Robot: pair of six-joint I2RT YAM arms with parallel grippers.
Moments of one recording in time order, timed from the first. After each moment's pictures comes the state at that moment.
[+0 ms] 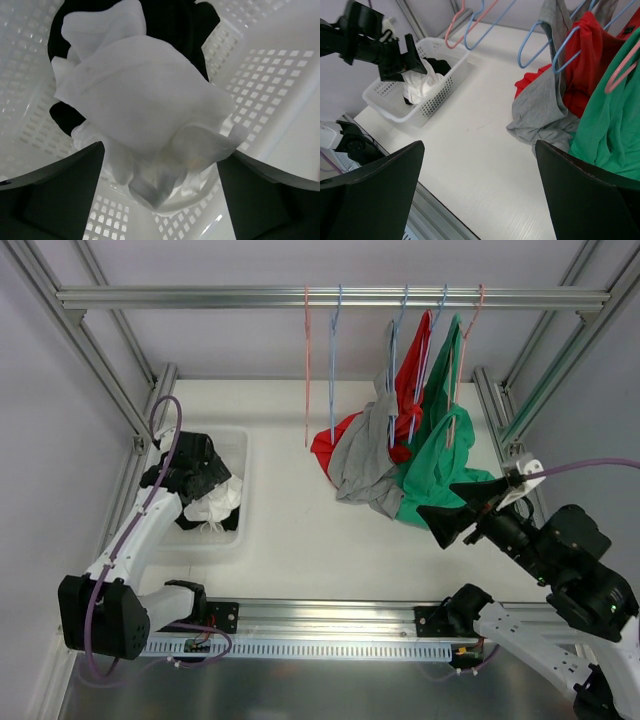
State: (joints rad) left arm -0.15 1.15 0.92 -0.70 -0.33 -0.68; right arm 0.76 0.44 1.13 -0.76 0.05 0.25
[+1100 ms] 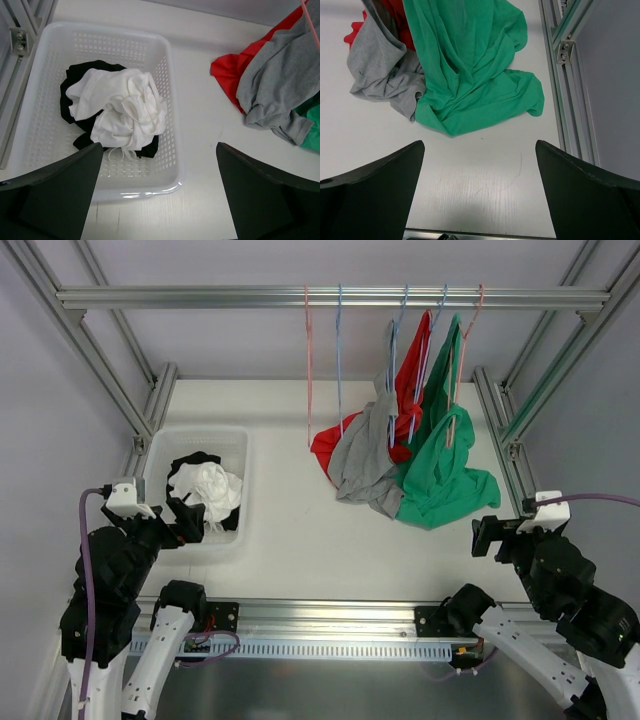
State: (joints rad) left arm -0.15 0.27 0.97 -0.93 -0.06 -0.25; right arm 0.76 0.25 1.00 -1.12 0.66 0.17
